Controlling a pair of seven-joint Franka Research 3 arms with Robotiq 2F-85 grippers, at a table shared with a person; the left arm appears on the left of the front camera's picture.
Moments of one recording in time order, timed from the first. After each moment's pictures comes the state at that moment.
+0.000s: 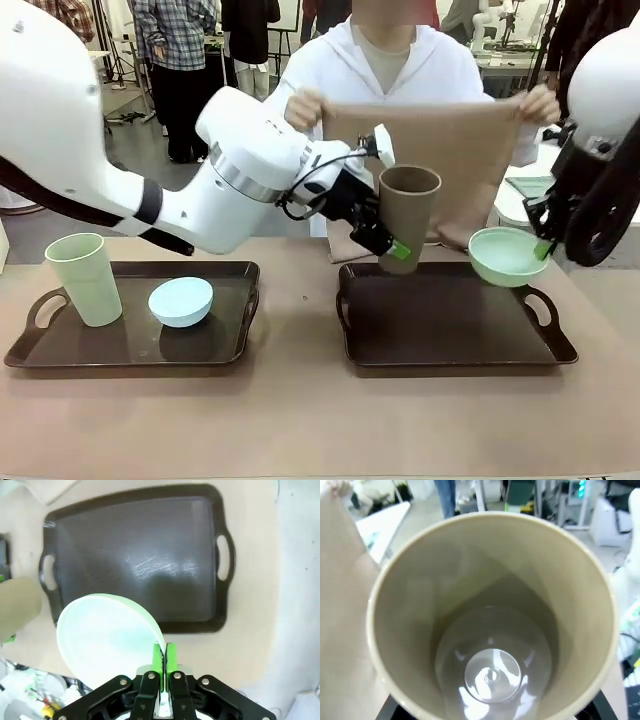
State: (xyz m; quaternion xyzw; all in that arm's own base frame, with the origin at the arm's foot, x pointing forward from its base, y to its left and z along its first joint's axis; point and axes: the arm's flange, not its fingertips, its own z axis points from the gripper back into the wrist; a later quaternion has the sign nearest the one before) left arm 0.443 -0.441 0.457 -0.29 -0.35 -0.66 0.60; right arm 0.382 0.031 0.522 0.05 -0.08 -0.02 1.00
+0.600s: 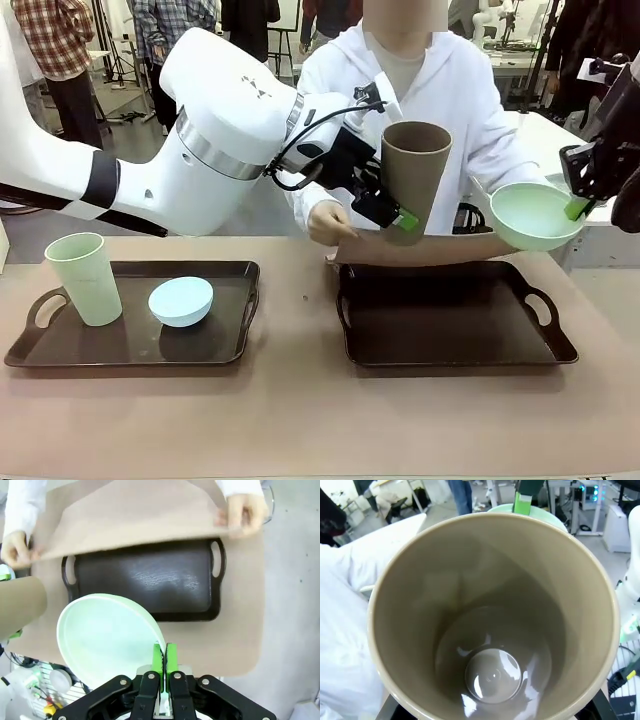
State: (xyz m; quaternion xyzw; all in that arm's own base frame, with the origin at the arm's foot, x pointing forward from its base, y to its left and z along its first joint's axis) left arm 0.403 -0.433 0.514 -0.26 -0.38 -0.64 0.61; right arm 0.340 0.032 0.590 0.05 -0.12 -0.02 0.99
